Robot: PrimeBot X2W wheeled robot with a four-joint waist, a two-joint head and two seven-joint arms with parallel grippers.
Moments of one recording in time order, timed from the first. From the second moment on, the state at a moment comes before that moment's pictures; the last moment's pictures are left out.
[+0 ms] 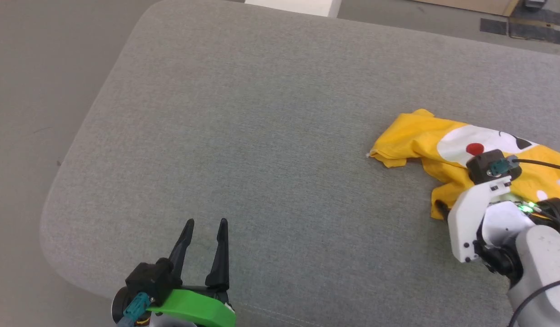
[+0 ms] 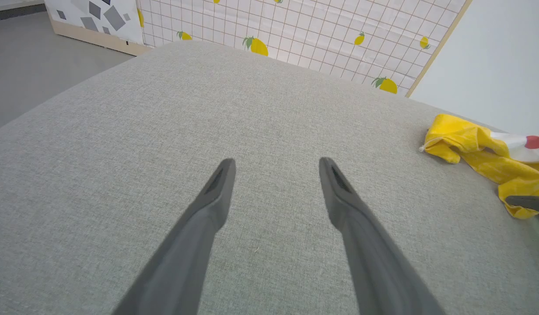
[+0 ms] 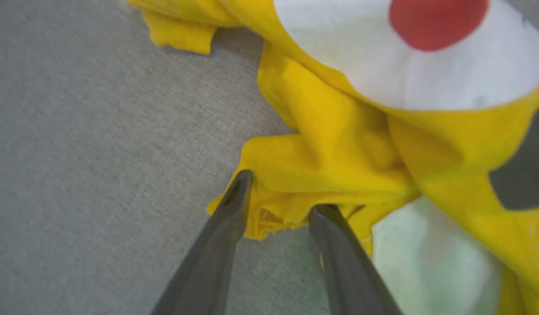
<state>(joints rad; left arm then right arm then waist) 0.04 0.05 -0.21 0.06 -0.31 -0.03 -0.26 -0.34 -0.29 0.13 0.29 0.24 0.13 0.64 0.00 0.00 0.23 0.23</state>
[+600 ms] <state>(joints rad) 0.05 0.05 -0.20 0.08 -0.31 -0.04 -0.26 -0.44 -0.21 0.41 -0.04 0.51 0.13 0.59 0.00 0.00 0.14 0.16</state>
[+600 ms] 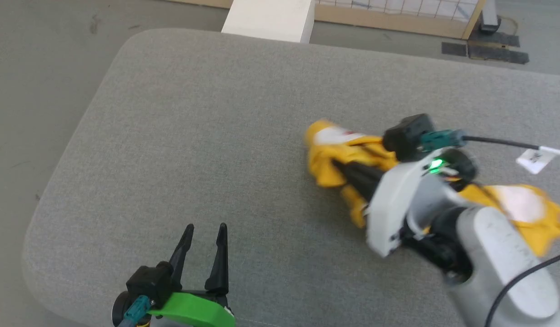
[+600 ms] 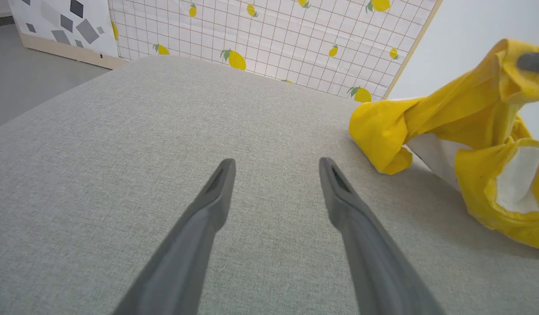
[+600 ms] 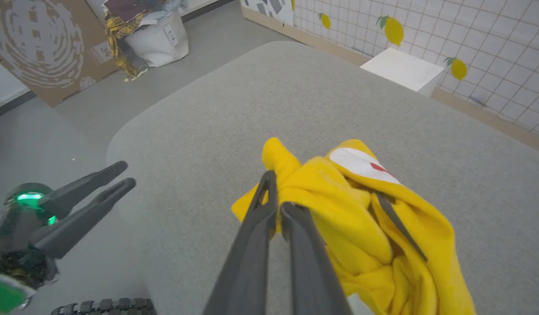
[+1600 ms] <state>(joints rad) 0.06 0.05 -0.20 0.07 -0.33 -0.03 -0.26 -0.32 -0.36 0.47 -0.07 0.46 0.13 0.67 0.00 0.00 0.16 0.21</state>
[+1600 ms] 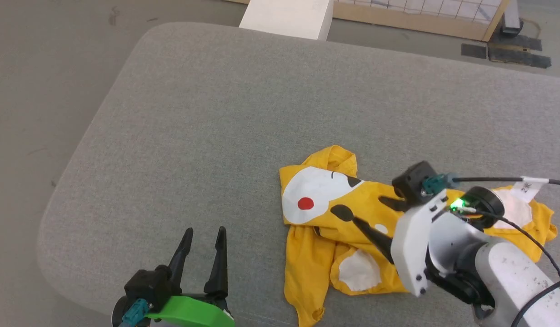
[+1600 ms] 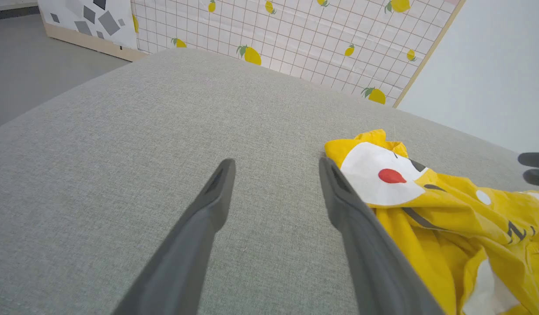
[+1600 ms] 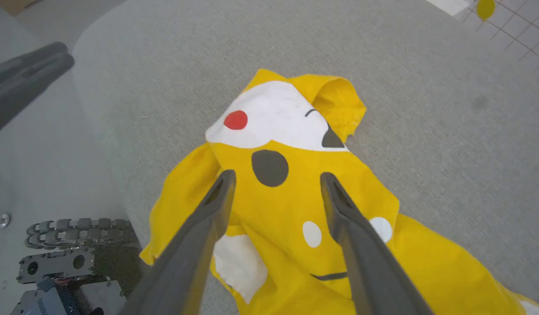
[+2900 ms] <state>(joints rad) 0.02 0.05 -0.24 0.08 -0.36 -0.02 -0.26 -0.41 -0.47 -0.23 0.23 0.20 0.13 0.59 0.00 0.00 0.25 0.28</state>
